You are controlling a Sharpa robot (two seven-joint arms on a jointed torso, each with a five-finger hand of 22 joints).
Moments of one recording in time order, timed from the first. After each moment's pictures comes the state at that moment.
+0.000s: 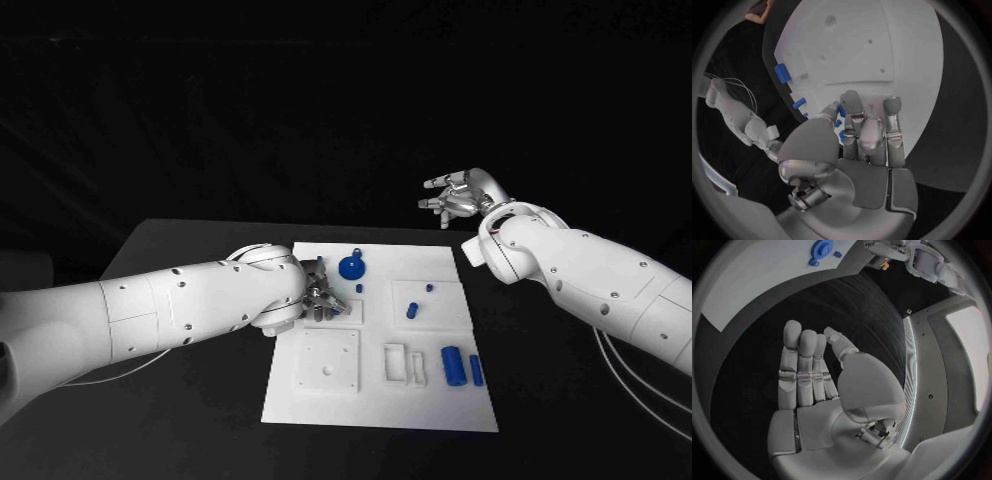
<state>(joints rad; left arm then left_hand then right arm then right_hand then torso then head) 1.32 -0.53 -0.24 1.32 -1.01 -0.03 -0.59 1.10 -0.02 0.12 0.07 0.32 1.42 -0.07 0.07 1.10 1.46 -0.09 0.69 0.30 1.41 -0.14 1.38 0.86 0.03 1.25 -0.16 0.66 1.31 1.10 -0.61 0.26 1.10 -0.97 -0.44 -0.02 1.27 -0.03 0.18 -0.26 0.35 0.95 0.12 0.06 0.06 1.17 0.01 0.73 0.59 1.34 -0.06 0.73 0.73 0.10 1.47 -0.08 0.17 1.13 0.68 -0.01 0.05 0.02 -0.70</state>
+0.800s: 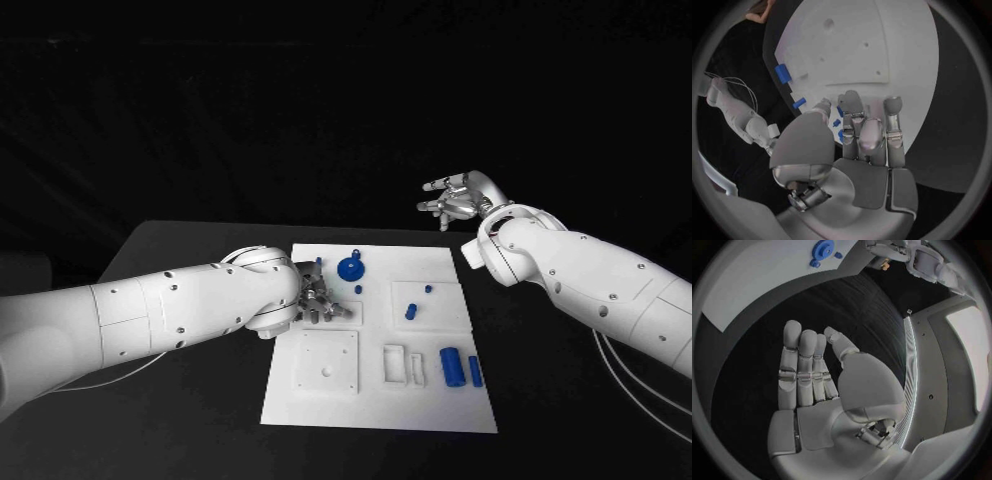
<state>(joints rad) 1.32 -0.56 -0.23 1.34 -1.01 -0.04 -0.59 1.08 -0.19 0.13 0.29 0.05 1.43 -0.07 0.07 1.09 1.46 -0.09 0.69 0.29 1.41 -0.14 1.38 0.86 0.02 1.25 -0.16 0.66 1.31 1.10 -0.61 0.26 1.10 -0.97 -0.44 -0.02 1.27 -0.04 0.18 -0.26 0.36 0.95 0.12 0.06 0.06 1.17 0.01 0.73 0.59 1.34 -0.06 0.73 0.73 0.10 1.47 -0.08 0.16 1.13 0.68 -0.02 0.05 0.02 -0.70</state>
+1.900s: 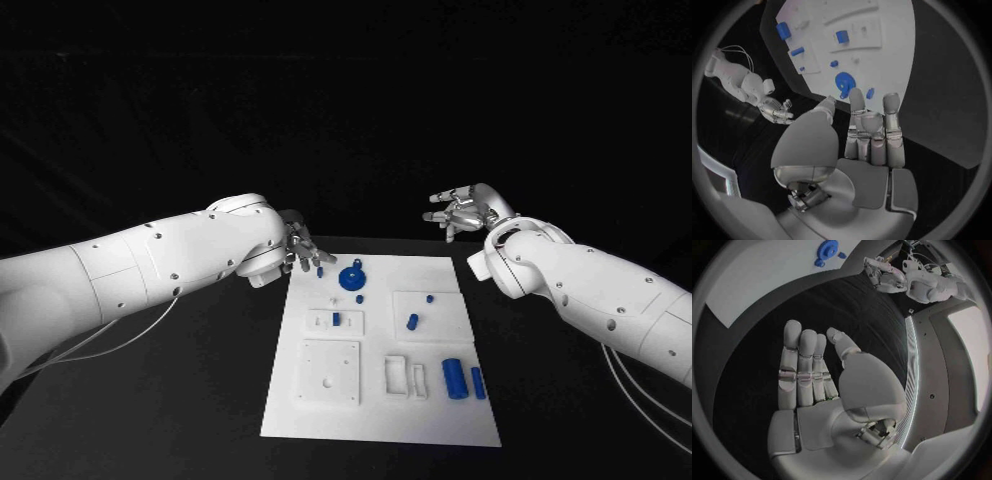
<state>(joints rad) 1.42 -0.53 -0.13 1.16 -0.97 -0.02 -0.58 1.15 -0.13 0.13 0.21 0.14 1.17 0.03 0.07 0.51 1.47 -0.05 0.47 0.35 1.31 -0.11 1.26 0.63 0.02 1.24 -0.13 0.55 1.31 1.09 -0.62 0.26 1.10 -0.96 -0.44 -0.01 1.26 -0.04 0.12 -0.22 0.46 0.95 0.12 0.06 0.06 1.16 0.01 0.73 0.59 1.34 -0.06 0.72 0.72 0.10 1.47 -0.08 0.15 1.11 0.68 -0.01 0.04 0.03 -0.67</state>
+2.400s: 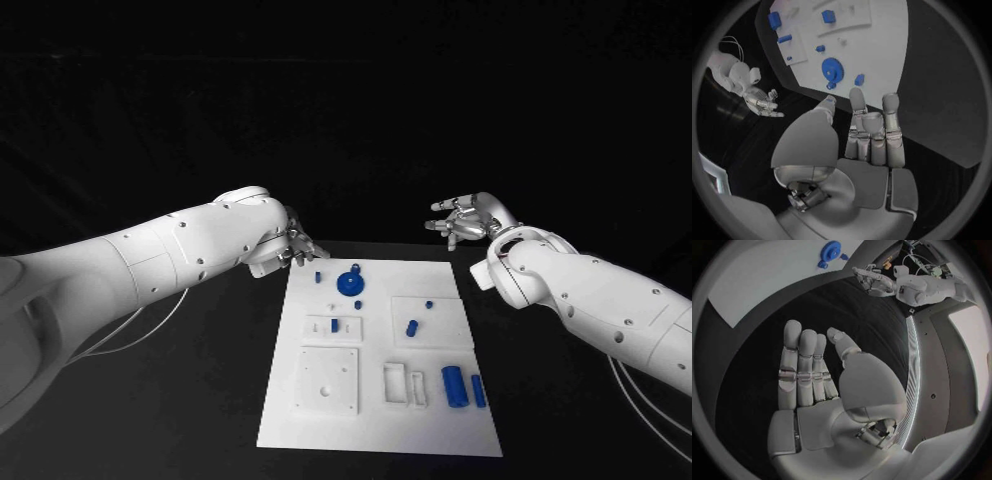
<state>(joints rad) 1.43 -0.43 -0.14 0.94 -0.95 0.05 -0.58 1.13 -0.15 0.14 0.24 0.10 1.16 0.04 0.07 0.33 1.47 -0.05 0.47 0.36 1.31 -0.11 1.28 0.63 0.03 1.24 -0.13 0.55 1.31 1.09 -0.63 0.26 1.12 -0.96 -0.44 -0.01 1.25 -0.05 0.12 -0.22 0.48 0.94 0.12 0.06 0.06 1.16 0.01 0.73 0.59 1.34 -0.06 0.72 0.72 0.10 1.47 -0.08 0.15 1.10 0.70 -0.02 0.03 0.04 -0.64</state>
